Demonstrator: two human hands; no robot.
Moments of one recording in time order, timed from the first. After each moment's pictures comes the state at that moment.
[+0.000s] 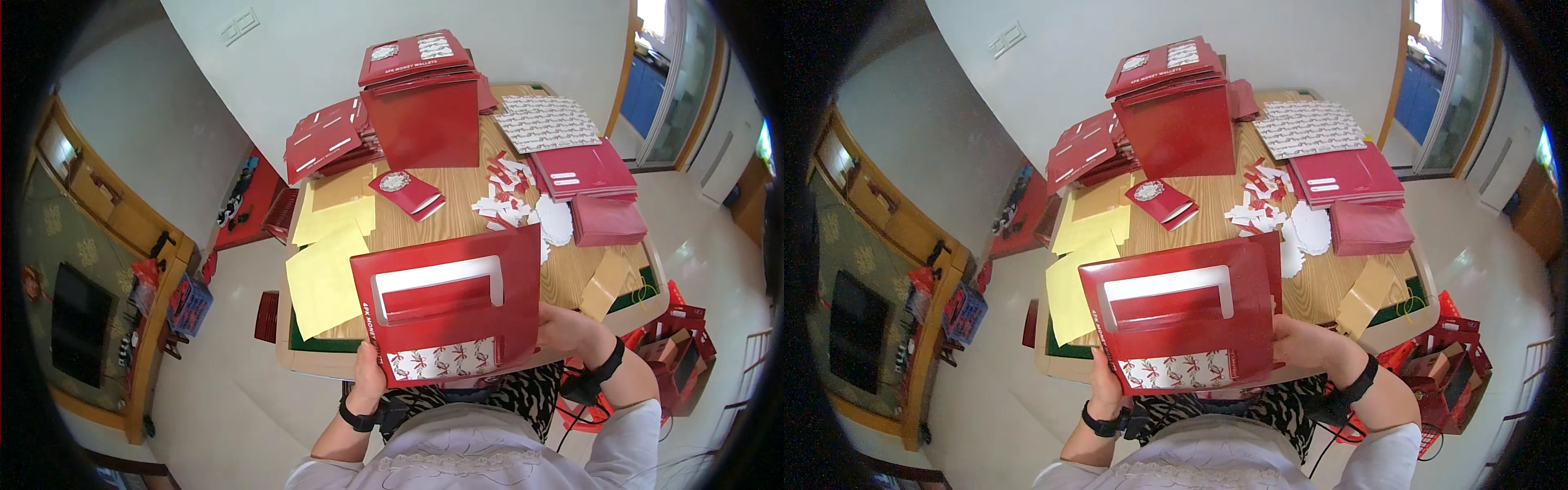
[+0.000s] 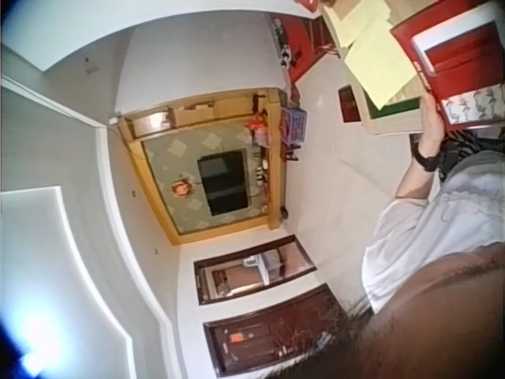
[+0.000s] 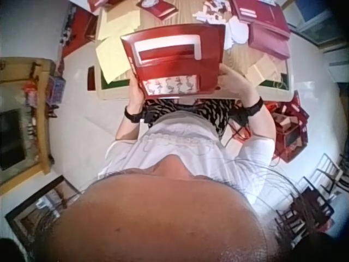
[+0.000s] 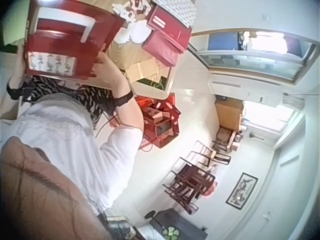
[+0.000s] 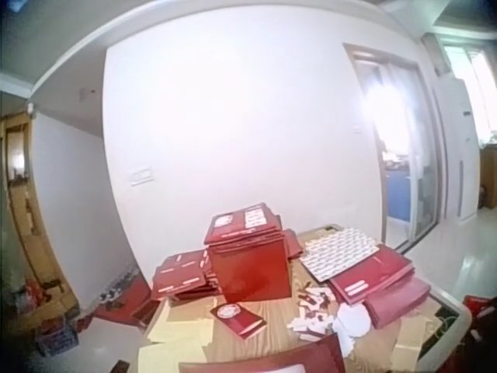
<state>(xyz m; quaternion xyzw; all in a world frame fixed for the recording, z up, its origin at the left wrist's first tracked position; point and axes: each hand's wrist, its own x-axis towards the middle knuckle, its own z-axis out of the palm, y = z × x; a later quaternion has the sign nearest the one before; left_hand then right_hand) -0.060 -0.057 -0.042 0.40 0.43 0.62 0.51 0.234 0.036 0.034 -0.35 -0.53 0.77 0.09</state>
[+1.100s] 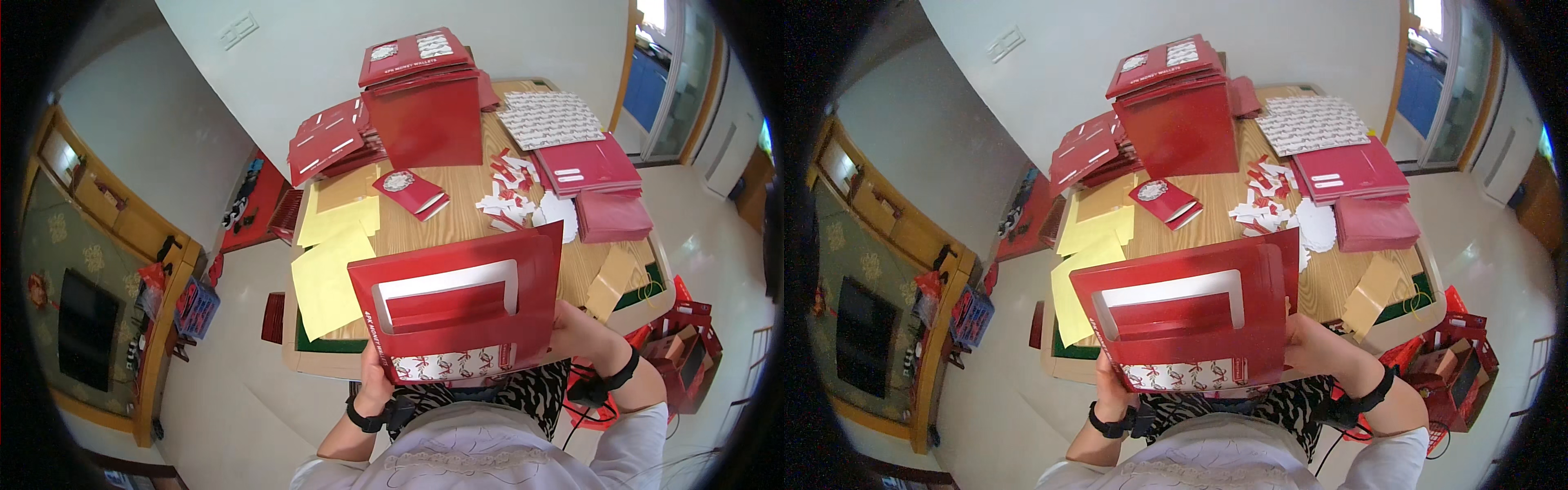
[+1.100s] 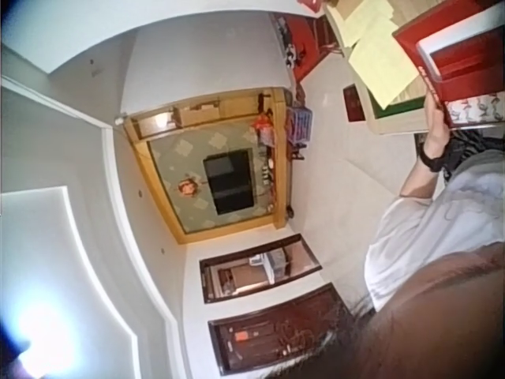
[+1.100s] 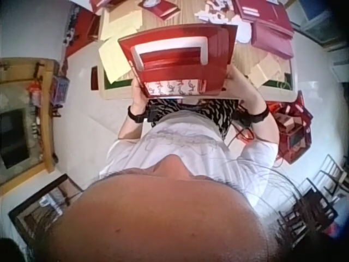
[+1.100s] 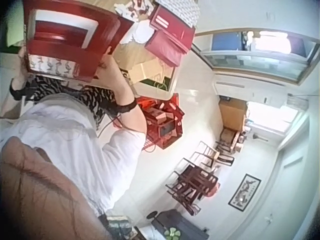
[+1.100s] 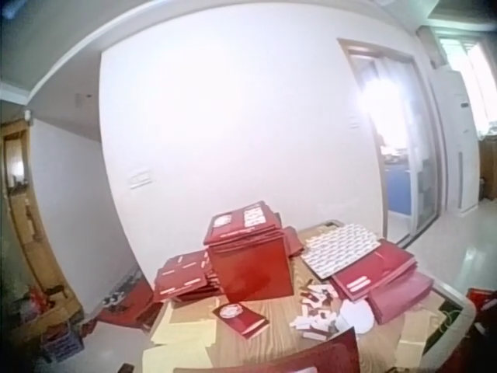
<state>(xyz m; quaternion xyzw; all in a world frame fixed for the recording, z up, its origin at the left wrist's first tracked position) -0.047 -0.059 -0.026 0.41 0.39 0.67 0.49 0.242 0.025 0.027 -0.29 -0.69 0.63 0.23</state>
